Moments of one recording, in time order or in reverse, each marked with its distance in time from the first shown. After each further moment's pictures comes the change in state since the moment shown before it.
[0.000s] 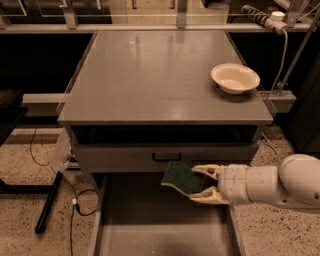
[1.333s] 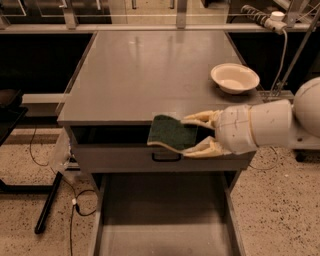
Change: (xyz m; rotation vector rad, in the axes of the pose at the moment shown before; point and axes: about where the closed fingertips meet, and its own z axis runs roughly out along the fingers) arm -0.134 -0.072 -0.057 -0.004 -0.048 -0.225
